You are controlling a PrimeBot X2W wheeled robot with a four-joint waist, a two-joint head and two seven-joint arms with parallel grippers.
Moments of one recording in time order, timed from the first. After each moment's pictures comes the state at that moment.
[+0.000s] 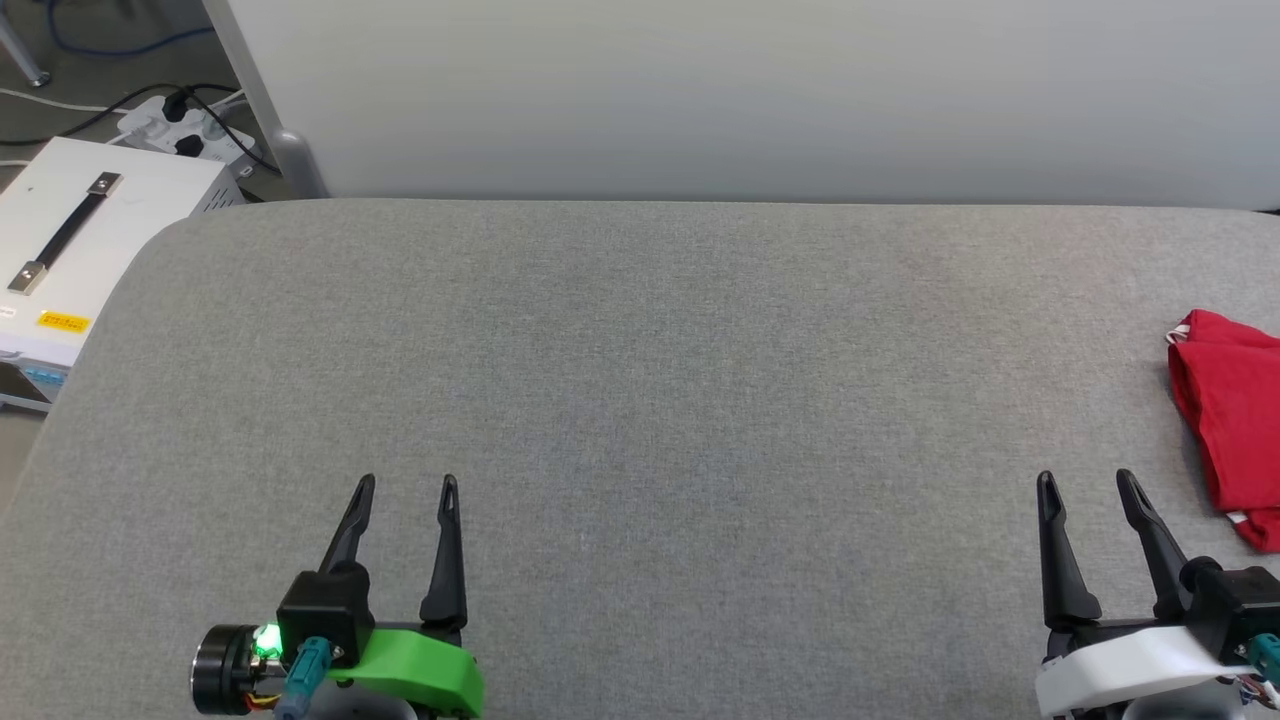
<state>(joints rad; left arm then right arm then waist) 0.03 0.06 -0.07 0.09 -0.07 -0.02 -0.26 0.08 -0.07 -0.07 0.04 0.15 0.13 -0.26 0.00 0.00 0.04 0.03</state>
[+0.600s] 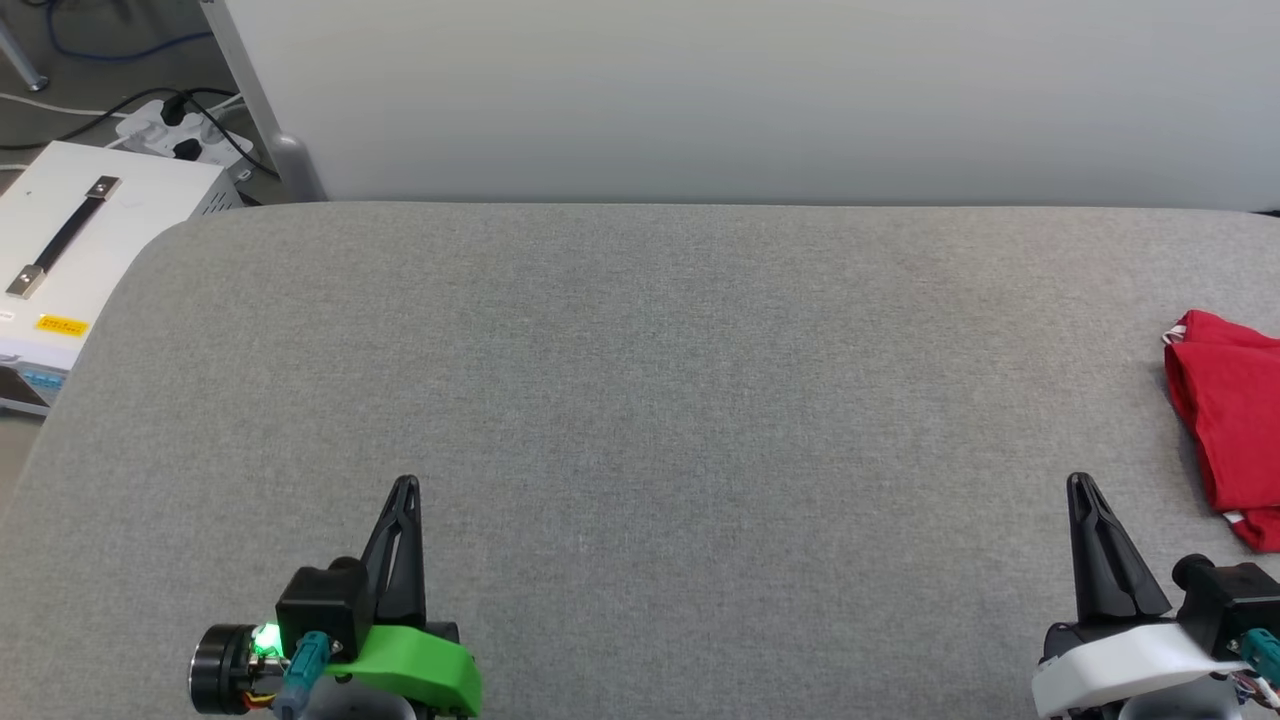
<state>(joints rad) 0.03 0.06 -0.06 0.09 -0.07 -0.02 -0.23 0.08 -0.07 -0.06 0.04 0.15 0.13 -0.24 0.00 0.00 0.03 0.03</state>
